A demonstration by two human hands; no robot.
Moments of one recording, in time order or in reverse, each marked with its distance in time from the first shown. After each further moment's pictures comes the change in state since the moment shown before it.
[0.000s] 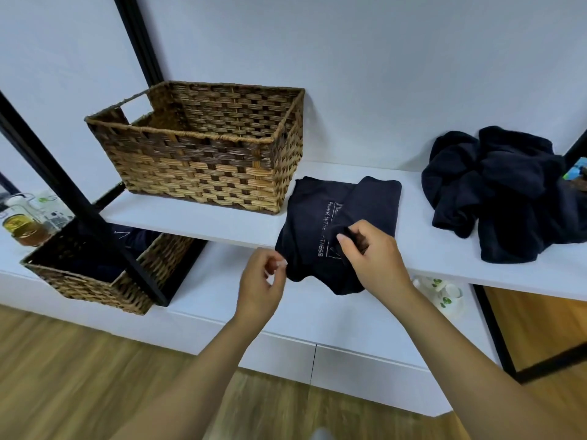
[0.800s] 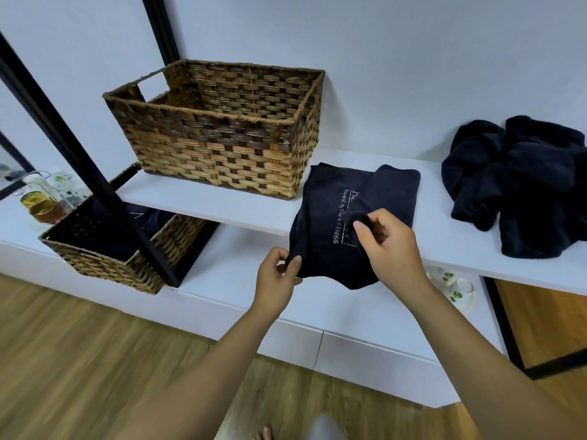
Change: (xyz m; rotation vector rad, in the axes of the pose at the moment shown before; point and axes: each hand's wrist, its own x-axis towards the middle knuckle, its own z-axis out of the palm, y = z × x) left_hand -0.012 -0.014 0.010 -0.322 -0.028 -0.388; right_hand -0.006 -0.003 0.006 0.114 0.030 -0.023
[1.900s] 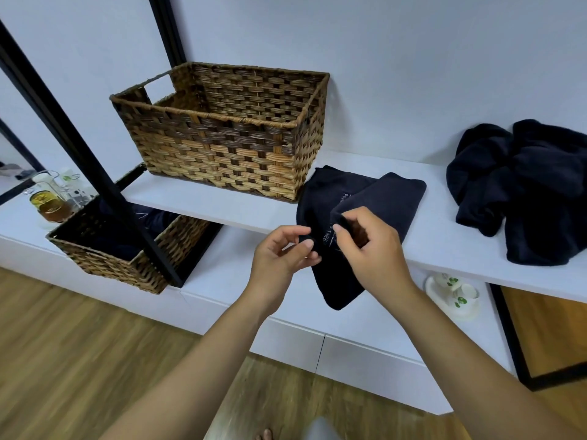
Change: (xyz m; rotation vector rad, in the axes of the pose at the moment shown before) left_hand -0.014 0.076 -0.006 -0.430 -0.128 -0.004; right_hand -0.003 -0.031 0.015 -0.025 -0.013 -0.226
